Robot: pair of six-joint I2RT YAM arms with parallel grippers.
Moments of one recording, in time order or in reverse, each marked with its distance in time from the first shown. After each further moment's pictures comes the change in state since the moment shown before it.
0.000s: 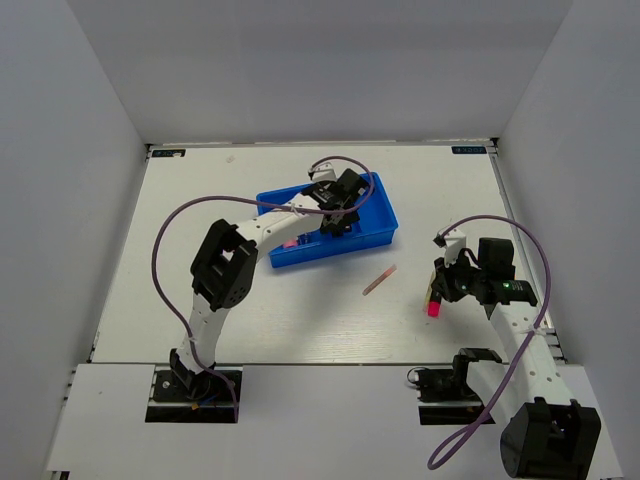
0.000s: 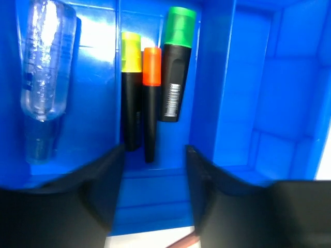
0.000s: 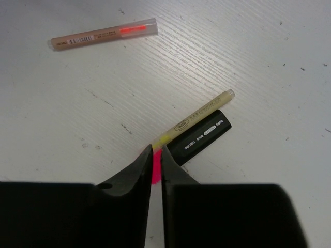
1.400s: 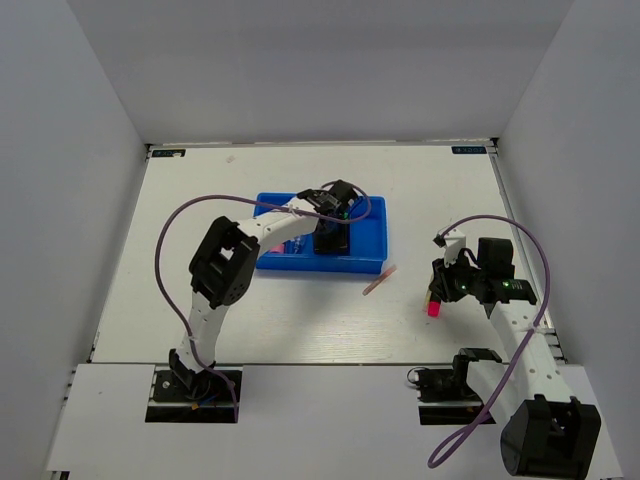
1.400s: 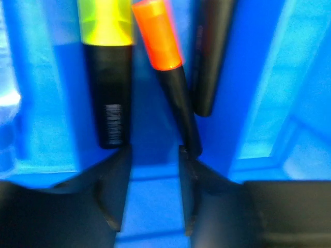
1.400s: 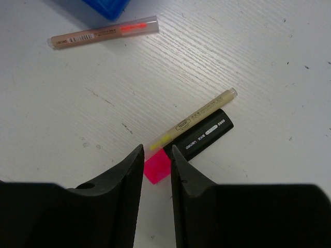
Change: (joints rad) left arm 0.041 0.011 -0.097 -0.098 0.354 0.276; right arm -0.001 0.011 0.000 0.000 -0.002 0.003
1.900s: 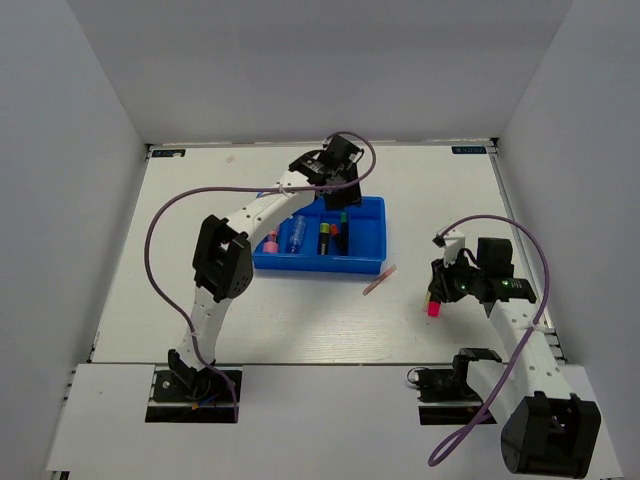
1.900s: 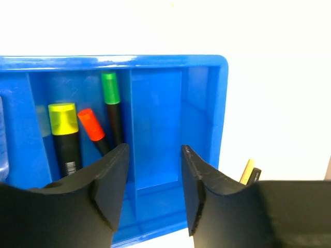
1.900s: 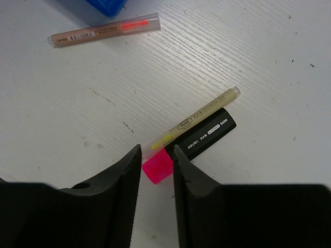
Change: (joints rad) left arm 0.047 0.061 0.392 -0.016 0.039 0.036; right arm 0.000 0.015 0.000 -0.002 -0.004 -0.002
